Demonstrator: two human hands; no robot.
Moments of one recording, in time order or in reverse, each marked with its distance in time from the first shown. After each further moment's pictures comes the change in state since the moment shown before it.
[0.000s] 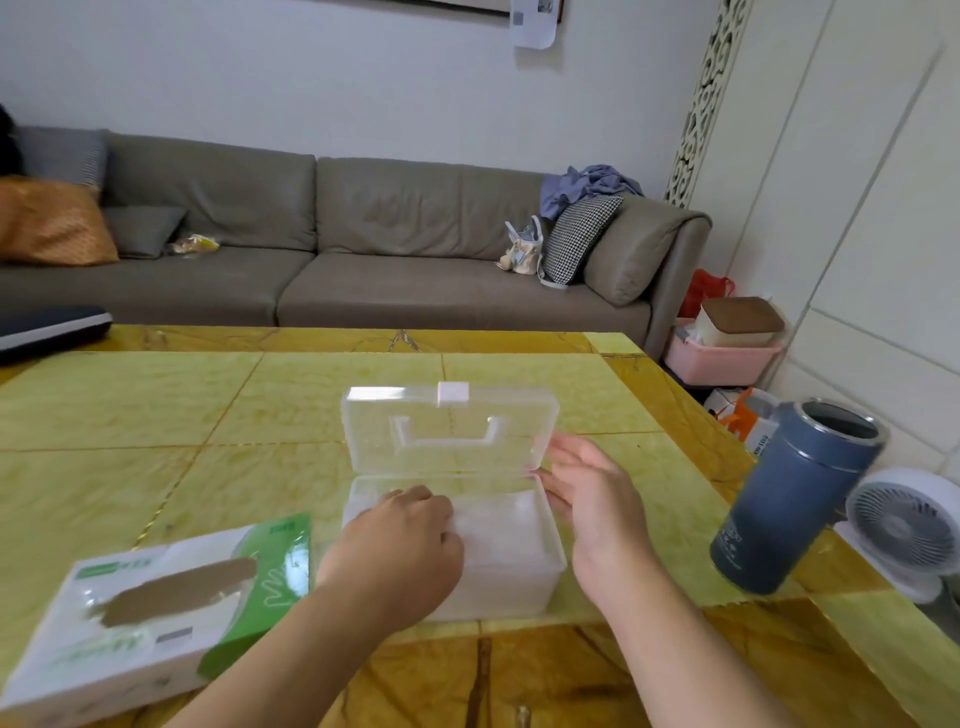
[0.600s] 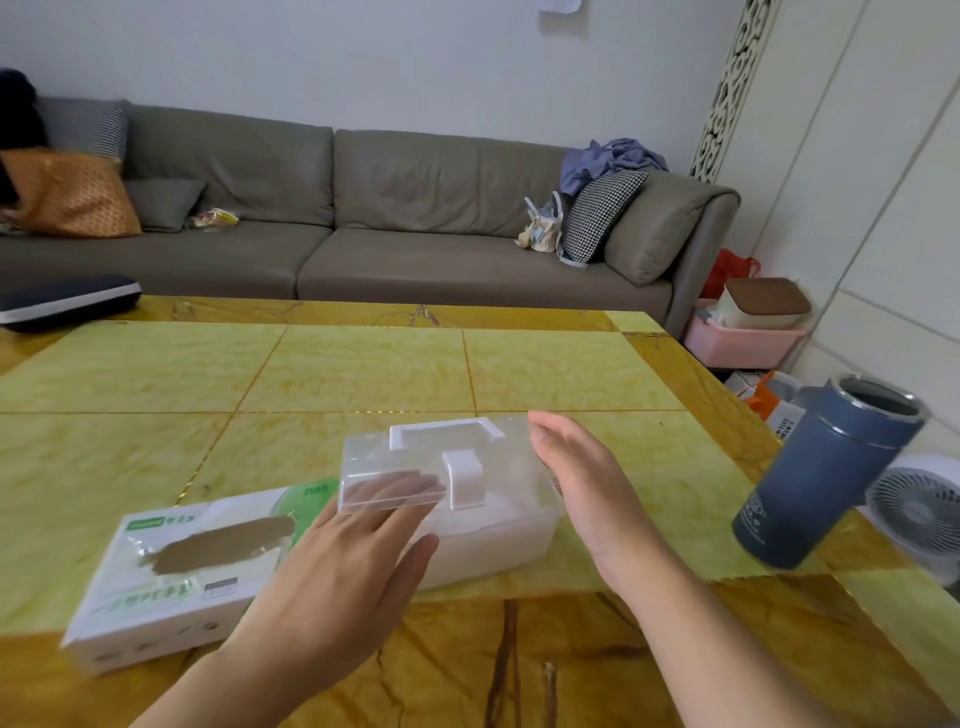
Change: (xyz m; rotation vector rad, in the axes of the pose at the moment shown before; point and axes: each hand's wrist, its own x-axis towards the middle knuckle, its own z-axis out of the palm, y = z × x) left_hand -0.065 -0.062 0.003 -0.004 0.374 0.413; right_hand -0.015 0.012 0.008 -0.355 -0.254 -0.117
